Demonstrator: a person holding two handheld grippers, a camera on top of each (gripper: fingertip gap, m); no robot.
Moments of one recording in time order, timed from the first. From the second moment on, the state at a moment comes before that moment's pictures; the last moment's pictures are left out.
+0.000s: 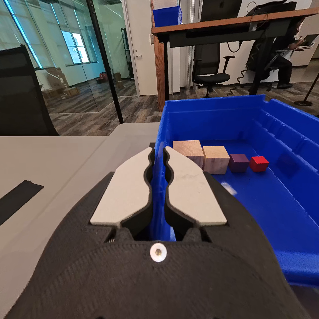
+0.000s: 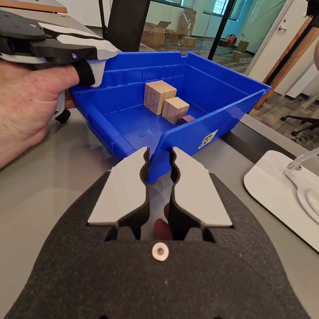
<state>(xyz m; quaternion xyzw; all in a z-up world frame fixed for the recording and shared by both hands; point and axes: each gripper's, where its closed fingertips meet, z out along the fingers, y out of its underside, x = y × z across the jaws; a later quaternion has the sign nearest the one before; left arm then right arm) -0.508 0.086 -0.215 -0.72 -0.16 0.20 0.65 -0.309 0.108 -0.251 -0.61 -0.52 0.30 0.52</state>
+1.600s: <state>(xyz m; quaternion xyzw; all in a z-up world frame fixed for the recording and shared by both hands) -0.542 0.074 -0.215 -0.69 -0.21 0.21 0.66 -0.321 0.096 -0.236 -0.55 -0.53 0.32 0.55</state>
